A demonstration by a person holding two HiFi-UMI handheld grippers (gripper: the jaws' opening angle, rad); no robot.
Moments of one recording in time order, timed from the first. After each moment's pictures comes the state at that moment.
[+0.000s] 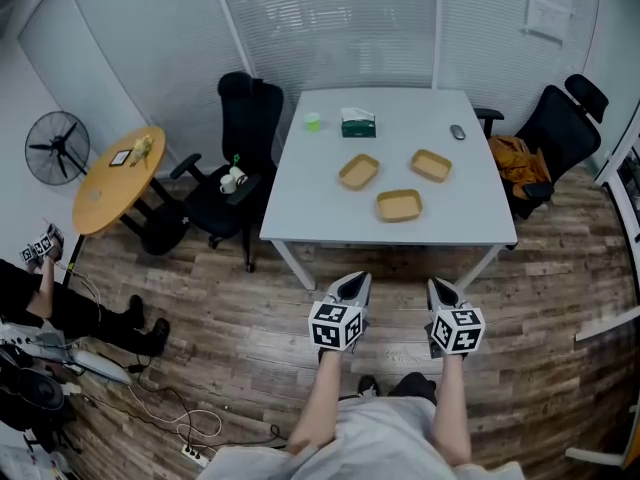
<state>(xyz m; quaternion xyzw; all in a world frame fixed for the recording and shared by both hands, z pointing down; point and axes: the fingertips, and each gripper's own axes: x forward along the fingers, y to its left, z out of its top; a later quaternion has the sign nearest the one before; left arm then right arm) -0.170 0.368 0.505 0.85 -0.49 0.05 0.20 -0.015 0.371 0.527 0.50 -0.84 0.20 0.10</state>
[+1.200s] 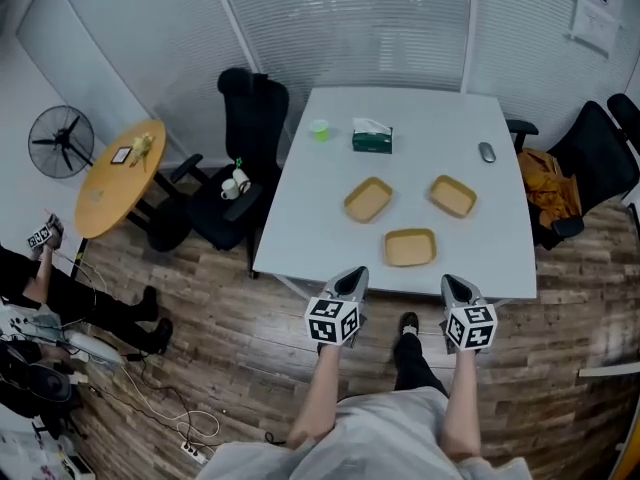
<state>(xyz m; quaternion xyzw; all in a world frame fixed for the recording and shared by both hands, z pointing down) -0.191 0.159 0.538 0.81 -0.53 0.05 0.22 0.007 0.149 0.564 0.47 -0.85 0.18 0.15</state>
